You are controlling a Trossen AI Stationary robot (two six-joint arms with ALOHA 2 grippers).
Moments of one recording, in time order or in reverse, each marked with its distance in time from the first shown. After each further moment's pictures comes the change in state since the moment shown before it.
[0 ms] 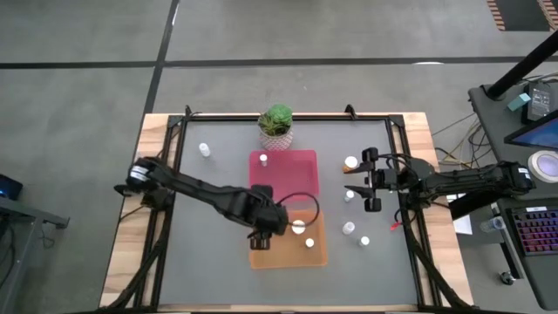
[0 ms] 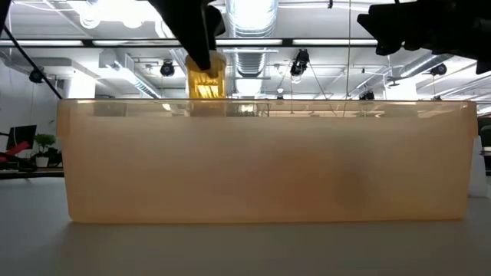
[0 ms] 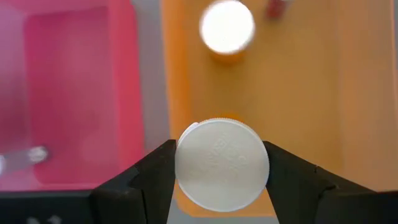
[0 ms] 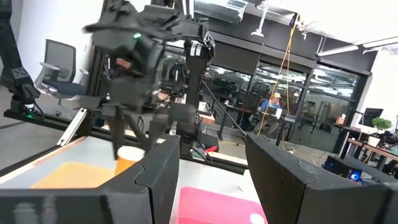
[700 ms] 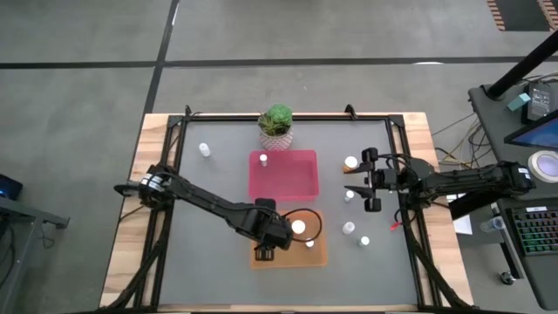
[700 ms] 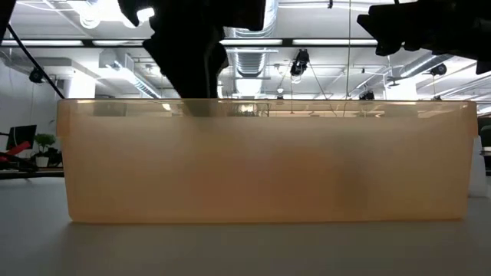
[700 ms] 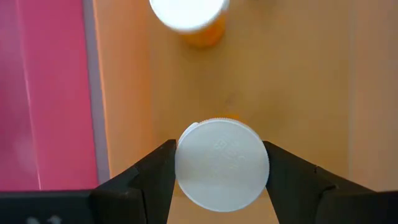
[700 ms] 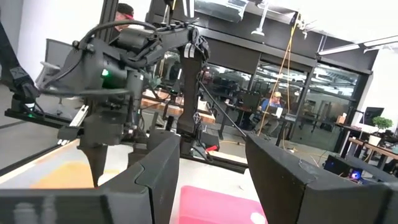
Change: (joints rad) left arm -0.042 0.116 -0.047 0.098 0.015 -0.080; right arm 0.000 0.001 0.000 -0.003 -0.002 0.002
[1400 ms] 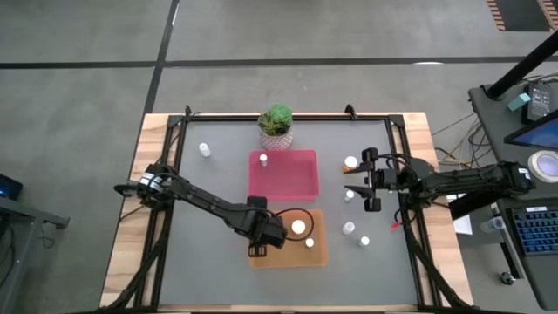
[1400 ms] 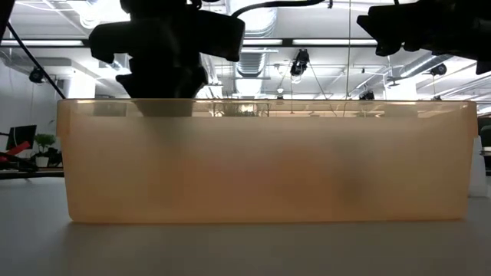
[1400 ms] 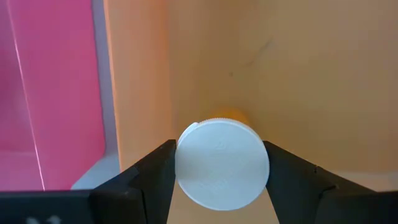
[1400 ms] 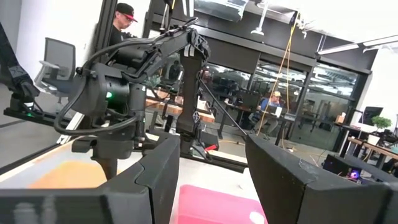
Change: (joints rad) left arm 0.005 -0.005 -0.102 -0.046 -0.018 -0.045; right arm -0.003 0.000 0.000 -0.002 0.000 -0.002
